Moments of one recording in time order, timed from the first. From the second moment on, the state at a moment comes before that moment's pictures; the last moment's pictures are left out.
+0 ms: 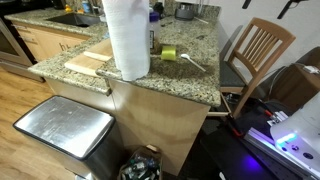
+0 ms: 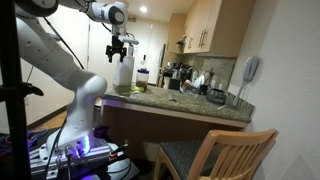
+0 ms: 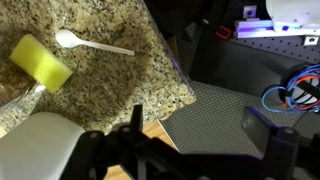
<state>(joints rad) 0.34 -0.87 0.15 -2.45 0.17 1.70 -1.39</state>
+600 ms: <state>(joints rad) 0.33 -0.78 0.13 -2.55 0.20 1.91 -1.14</state>
